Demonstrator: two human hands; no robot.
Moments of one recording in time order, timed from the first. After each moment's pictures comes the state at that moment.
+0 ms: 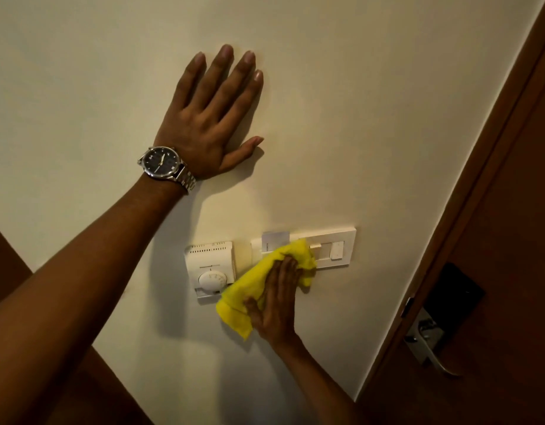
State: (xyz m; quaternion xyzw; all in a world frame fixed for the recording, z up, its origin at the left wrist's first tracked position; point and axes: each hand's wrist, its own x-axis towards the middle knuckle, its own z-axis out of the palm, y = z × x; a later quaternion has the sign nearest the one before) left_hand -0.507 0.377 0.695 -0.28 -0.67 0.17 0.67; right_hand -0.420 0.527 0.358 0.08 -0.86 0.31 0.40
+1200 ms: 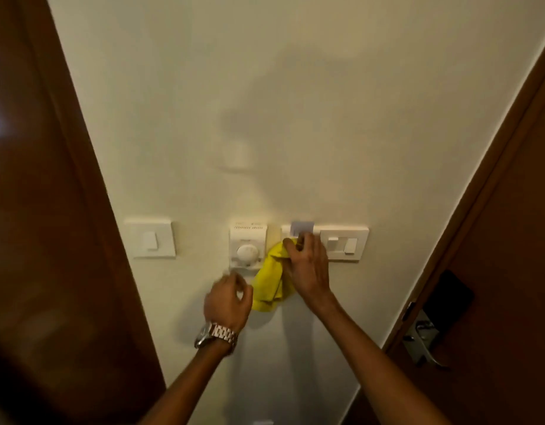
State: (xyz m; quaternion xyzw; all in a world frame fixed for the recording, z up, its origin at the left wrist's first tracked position) left_hand -0.315 0.364 0.423 0.03 -0.91 -0.34 0.24; right_hand -0.375 0.547 0.474 0.11 -0.93 0.05 0.35
